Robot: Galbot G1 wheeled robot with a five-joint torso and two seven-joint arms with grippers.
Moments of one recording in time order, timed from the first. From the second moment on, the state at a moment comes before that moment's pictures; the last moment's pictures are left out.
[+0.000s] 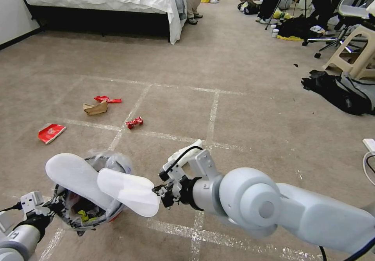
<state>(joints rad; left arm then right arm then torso) 1.67 -1.35 -1.12 -2.18 -0.78 0.67 -0.03 -0.28 0.95 -0.61 2.33 1.84 -0.74 0.95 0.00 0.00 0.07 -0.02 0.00</state>
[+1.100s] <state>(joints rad) 1.67 -1.37 -1.11 -2.18 -0.76 0.68 -0.02 -0.21 1.18 -0.65 2.20 1.85 -0.74 0.98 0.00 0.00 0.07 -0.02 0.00</state>
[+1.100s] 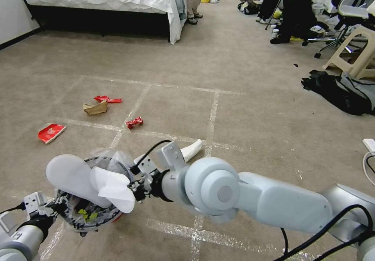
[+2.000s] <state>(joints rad) 1.68 -1.38 -1.10 -2.18 -0.74 0.66 -0.01 -0.20 1.32 -0.68 2.07 1.82 -0.74 1.02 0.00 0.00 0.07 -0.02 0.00</state>
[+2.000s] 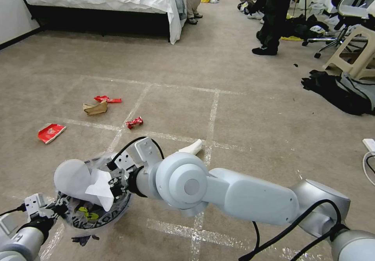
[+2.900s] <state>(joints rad) 1.68 -1.38 -1.10 -2.18 -0.74 0.67 0.00 -0.19 1.39 -0.76 1.91 1.74 -0.74 1.00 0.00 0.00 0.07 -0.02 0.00</state>
